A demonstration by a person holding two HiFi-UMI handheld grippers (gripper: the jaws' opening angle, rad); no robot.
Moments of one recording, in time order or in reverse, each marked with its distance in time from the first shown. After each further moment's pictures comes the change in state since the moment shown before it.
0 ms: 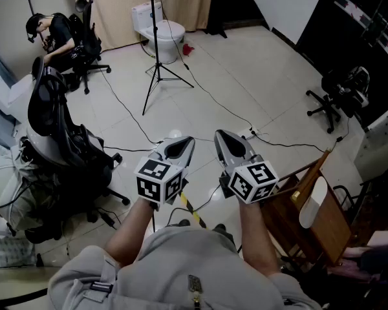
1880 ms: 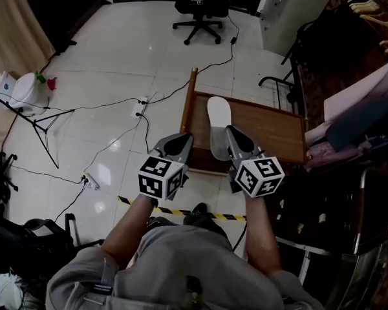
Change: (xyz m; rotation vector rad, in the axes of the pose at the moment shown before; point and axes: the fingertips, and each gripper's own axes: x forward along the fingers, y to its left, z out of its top) left arm 0.204 -0.454 -0.100 0.183 0.268 -0.688; right arm -0.481 -0.260 -0.012 0.126 -0.074 -0.857
